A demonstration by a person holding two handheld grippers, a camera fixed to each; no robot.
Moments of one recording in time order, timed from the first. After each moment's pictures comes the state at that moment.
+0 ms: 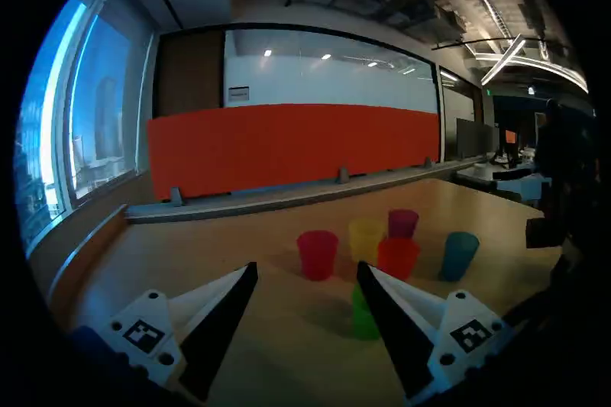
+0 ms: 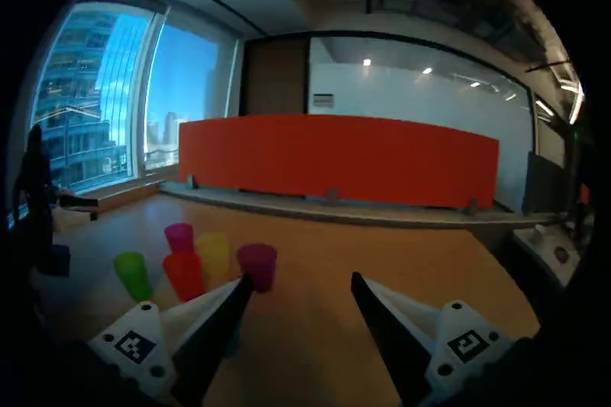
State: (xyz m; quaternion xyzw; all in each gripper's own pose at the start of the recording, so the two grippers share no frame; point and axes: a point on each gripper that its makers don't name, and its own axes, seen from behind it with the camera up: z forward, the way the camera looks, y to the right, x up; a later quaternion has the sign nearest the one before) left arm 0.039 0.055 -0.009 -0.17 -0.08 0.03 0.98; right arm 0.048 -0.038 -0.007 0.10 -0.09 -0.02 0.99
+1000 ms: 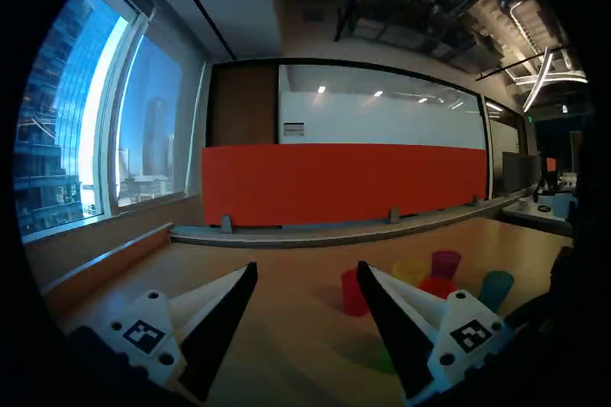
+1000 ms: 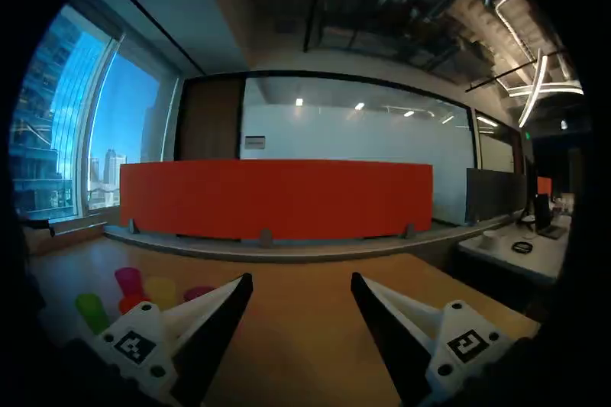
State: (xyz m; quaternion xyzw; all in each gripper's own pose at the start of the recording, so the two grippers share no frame) left arm 0.072 0.024 -0.002 -0.04 0.00 0.00 1.00; right arm 0.081 0.006 -0.006 -0.04 0.00 0.00 1.00
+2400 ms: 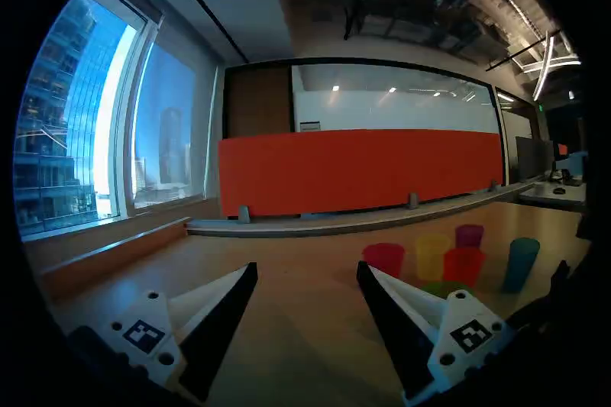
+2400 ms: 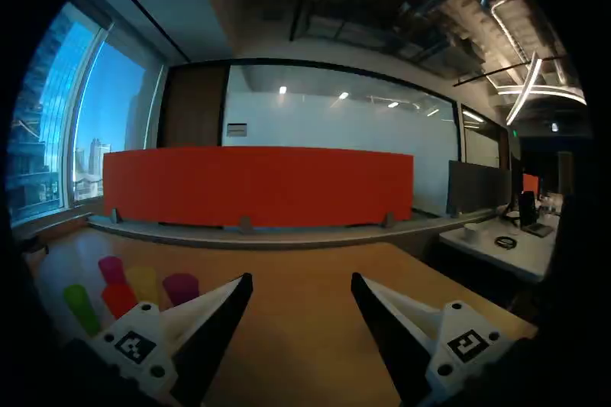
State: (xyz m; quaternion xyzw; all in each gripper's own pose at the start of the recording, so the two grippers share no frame) left arm 0.010 0.009 -0.001 0.00 0.01 0.02 1.00; right arm 0.070 0.036 -0.018 -0.09 -0.03 -0.01 1.00
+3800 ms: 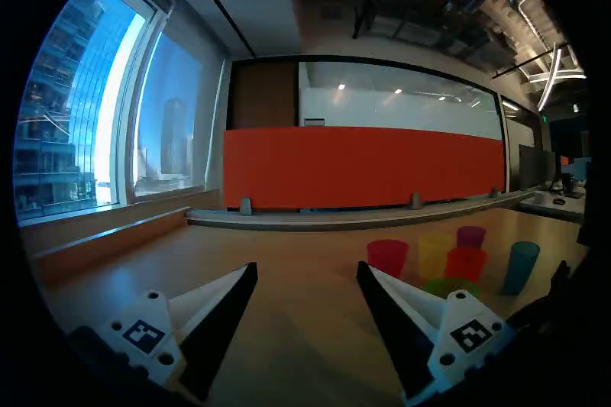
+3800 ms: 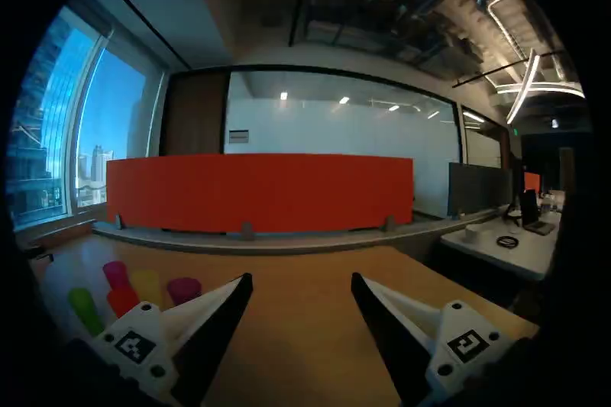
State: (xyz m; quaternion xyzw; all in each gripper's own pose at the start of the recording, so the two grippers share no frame) left arm 0.000 -0.001 0.000 0.00 0.00 0.00 1.00; right arm 0.077 0.039 -0.027 -0.07 -0.01 0.00 1.00
